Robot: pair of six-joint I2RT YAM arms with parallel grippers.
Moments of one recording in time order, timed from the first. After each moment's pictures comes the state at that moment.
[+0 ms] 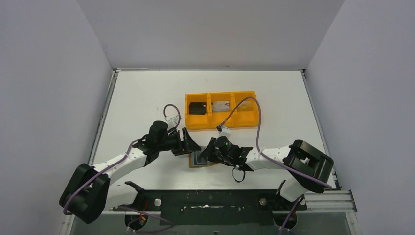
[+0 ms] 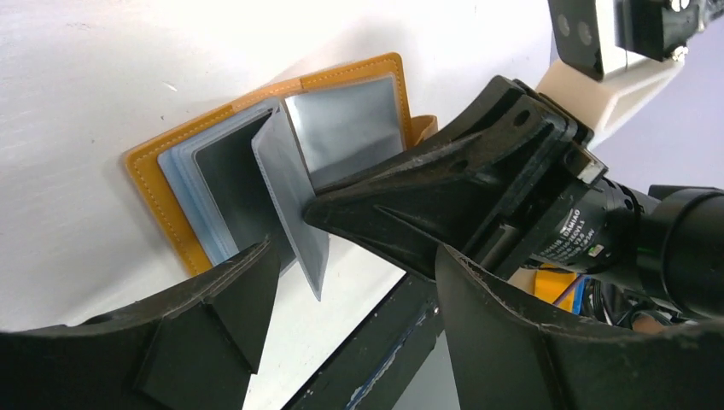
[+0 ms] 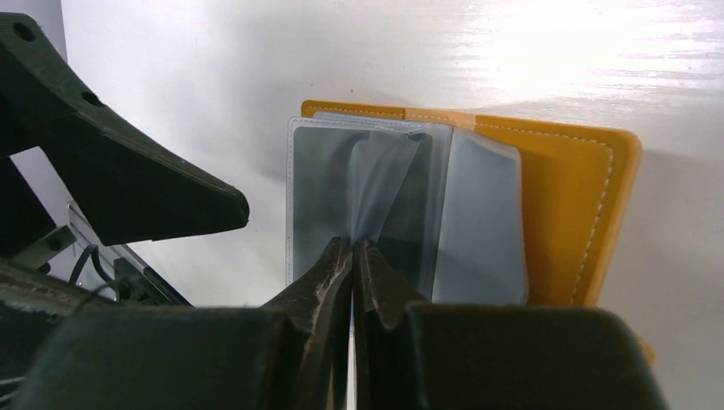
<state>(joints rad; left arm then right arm) -0.50 1.19 0.46 0.09 0.54 -0.82 0.99 1.54 0.60 0.29 0.10 1.02</state>
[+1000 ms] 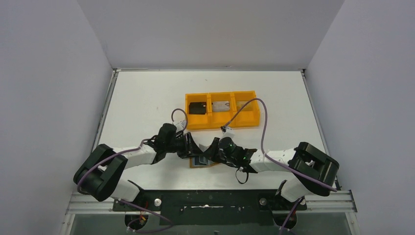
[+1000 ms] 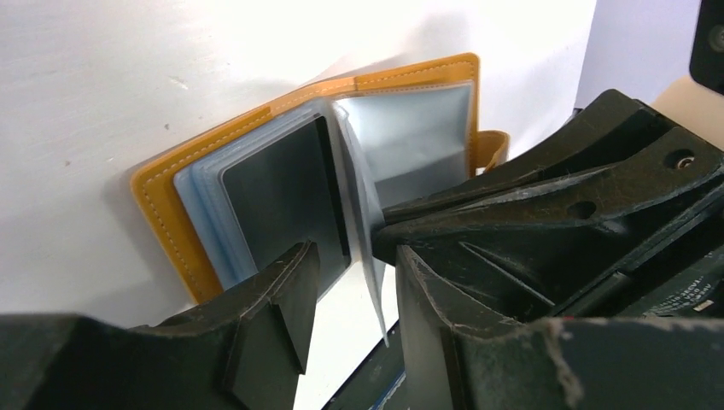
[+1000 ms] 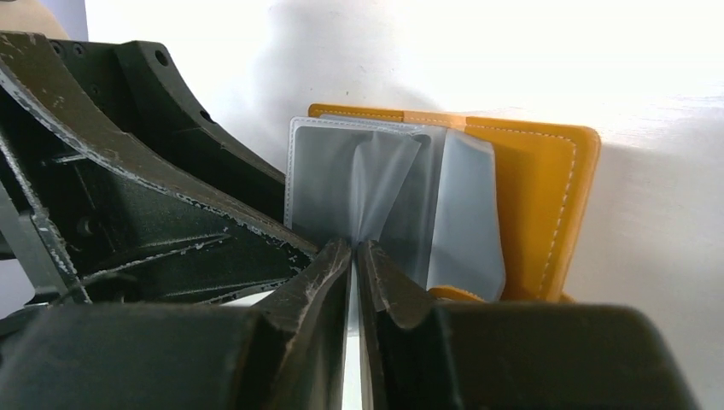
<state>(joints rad) -0.57 1.42 0.45 0.26 0.51 -0.88 0.98 1.49 0.54 0.33 0.11 1.05</state>
